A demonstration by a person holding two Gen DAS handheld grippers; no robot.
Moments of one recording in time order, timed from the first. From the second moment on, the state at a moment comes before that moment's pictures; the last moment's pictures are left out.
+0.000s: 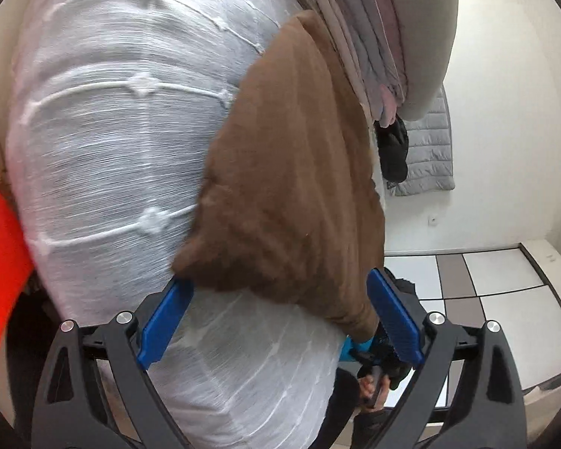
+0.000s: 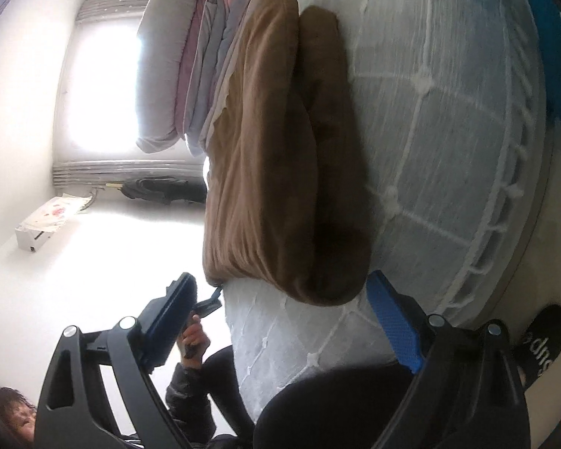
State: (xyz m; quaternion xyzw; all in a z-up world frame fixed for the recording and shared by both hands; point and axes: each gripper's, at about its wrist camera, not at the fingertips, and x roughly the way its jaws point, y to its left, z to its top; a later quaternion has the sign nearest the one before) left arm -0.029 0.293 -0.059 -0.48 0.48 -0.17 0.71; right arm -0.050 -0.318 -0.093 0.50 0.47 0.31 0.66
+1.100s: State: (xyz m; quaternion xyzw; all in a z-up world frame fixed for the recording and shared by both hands) left arm 0.006 0.247 -0.041 -0.37 0.49 -0.10 0.79; right arm -0.017 -0.286 -0.098 0.52 0.41 0.31 0.68
